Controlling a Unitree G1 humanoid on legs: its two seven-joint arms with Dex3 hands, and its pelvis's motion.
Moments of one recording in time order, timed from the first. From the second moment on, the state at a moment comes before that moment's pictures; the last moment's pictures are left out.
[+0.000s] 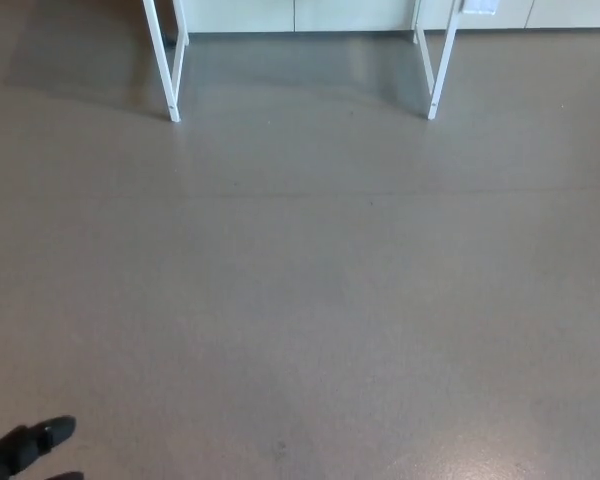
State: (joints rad) left_arm 0.31 0.34 0.19 0.19 -0.17 0.19 -0.27; right_arm 0.35 -0.38 -0.26 0.35 0.11 0.01 0.27
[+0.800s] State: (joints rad) left_arm 0.49 0.35 0.20 0.13 -0.26 0.31 -0.40; right_arm 0.51 -0.39 -0.29 0.48 0.18 -0.18 0.45
